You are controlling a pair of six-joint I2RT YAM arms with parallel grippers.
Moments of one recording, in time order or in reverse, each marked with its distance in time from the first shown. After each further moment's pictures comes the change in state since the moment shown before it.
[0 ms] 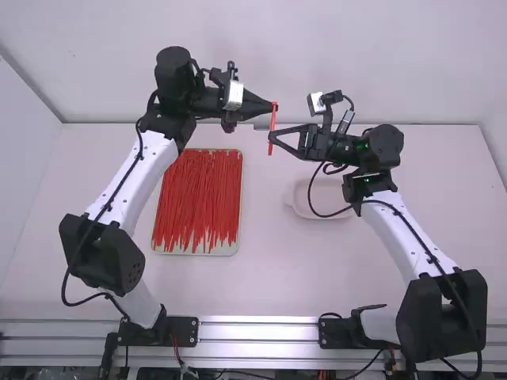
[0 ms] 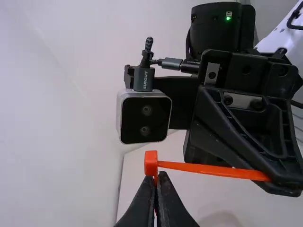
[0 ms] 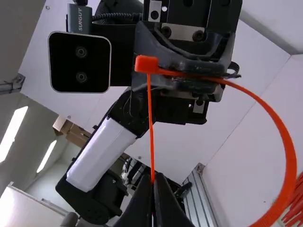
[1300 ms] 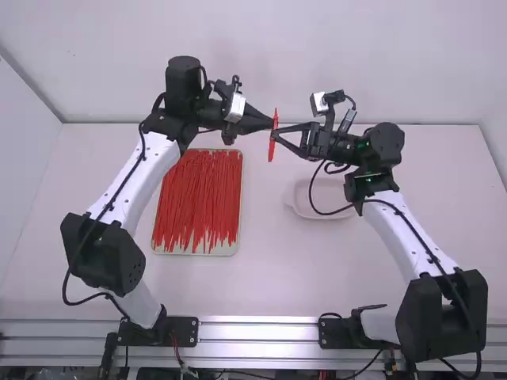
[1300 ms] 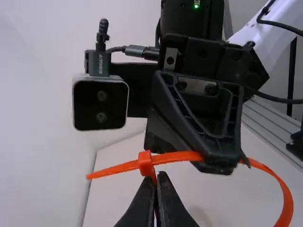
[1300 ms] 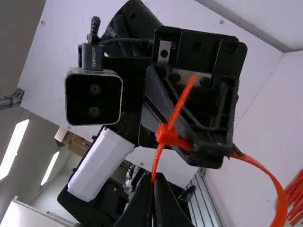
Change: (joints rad) left arm -0.010 0.000 -0.019 -0.240 0.058 0.175; right arm -0.018 0.000 0.000 -0.039 0.021 0.022
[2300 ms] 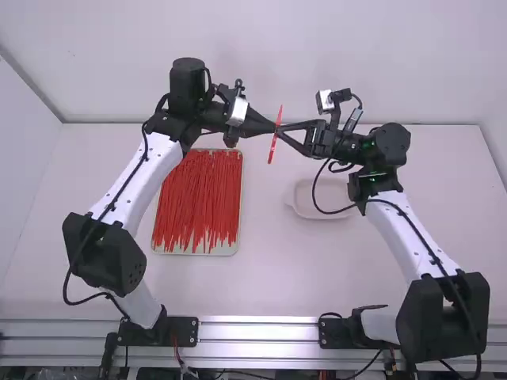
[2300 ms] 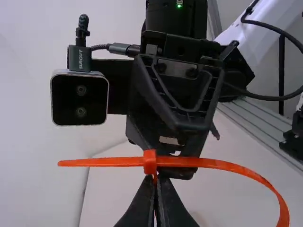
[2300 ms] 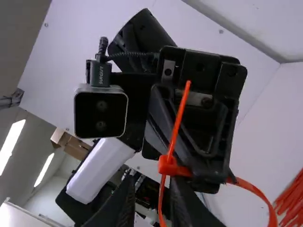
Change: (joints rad) left arm -0.018 0.001 0.000 -0.020 0.027 0.032; right arm -0.023 -0.006 0.000 0.013 -0.002 -0.013
